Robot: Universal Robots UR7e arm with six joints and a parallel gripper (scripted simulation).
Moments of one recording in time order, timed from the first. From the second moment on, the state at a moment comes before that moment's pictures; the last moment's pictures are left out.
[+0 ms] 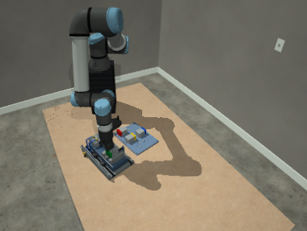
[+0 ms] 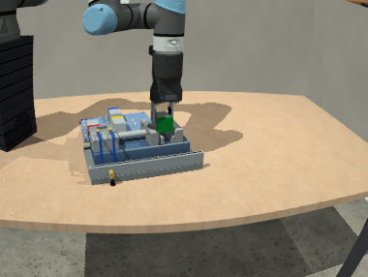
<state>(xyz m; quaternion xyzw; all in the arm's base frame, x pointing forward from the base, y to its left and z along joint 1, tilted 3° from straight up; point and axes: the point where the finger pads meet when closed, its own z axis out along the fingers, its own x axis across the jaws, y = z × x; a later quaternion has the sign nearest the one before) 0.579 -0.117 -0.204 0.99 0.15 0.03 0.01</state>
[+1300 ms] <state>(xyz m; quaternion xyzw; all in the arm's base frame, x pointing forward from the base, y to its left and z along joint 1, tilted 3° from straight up) 0.579 -0.118 -0.208 0.99 0.15 0.03 0.01</state>
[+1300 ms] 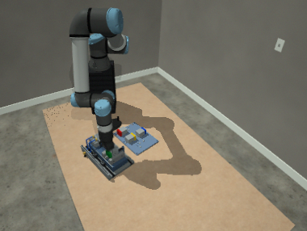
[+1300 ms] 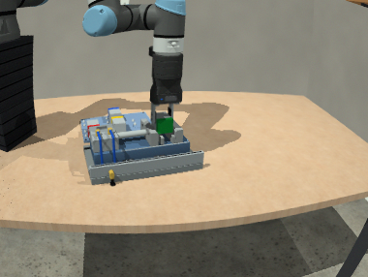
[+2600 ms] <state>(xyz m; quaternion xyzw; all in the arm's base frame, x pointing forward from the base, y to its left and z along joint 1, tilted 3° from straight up) 0.580 -0.112 -0.210 0.99 0.15 0.03 0.01</state>
